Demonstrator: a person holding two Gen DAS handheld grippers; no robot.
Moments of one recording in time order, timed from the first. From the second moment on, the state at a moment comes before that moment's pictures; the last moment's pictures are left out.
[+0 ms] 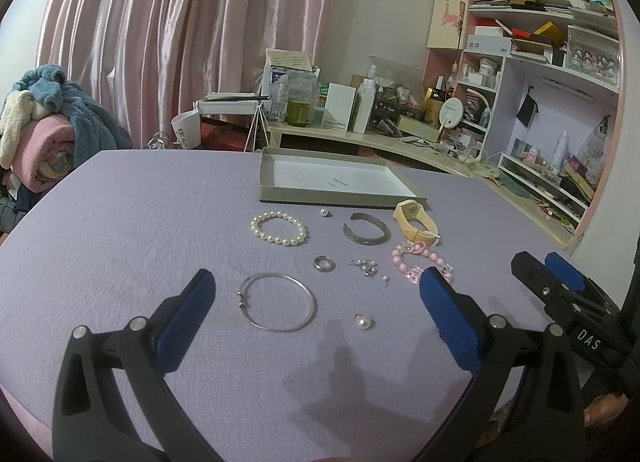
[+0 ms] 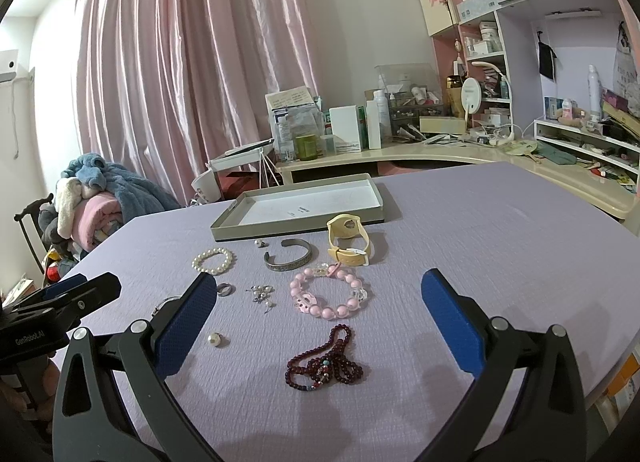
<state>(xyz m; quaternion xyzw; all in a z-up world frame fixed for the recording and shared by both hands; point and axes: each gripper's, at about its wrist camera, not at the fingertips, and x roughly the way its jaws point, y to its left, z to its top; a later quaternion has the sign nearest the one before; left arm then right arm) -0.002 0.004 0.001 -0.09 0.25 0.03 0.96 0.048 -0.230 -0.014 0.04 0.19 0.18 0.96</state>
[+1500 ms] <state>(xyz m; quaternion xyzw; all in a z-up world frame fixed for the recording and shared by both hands) 0.005 0.010 -0.015 -0.10 0.26 0.02 0.96 0.058 -0.221 -0.042 0.02 0.26 0.21 0.94</state>
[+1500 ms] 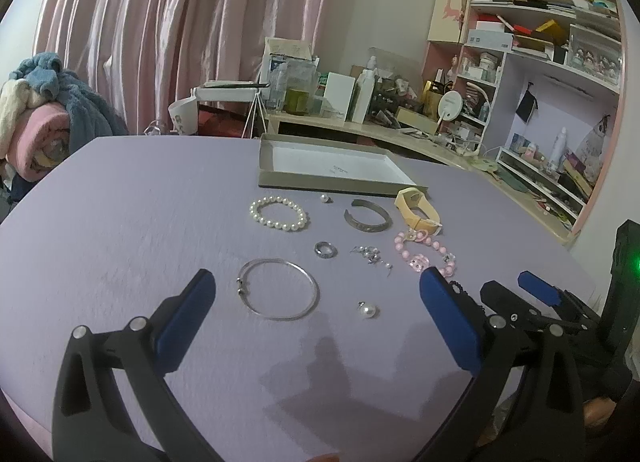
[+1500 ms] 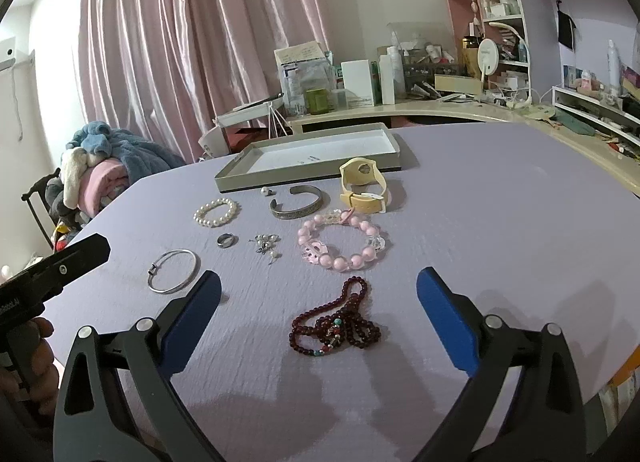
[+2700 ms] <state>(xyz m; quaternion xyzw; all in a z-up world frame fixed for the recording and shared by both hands) 0.045 0.031 -0.018 -0.14 0.38 0.07 0.91 0.102 -0.229 -0.041 -0.03 0.40 0.18 0.90</state>
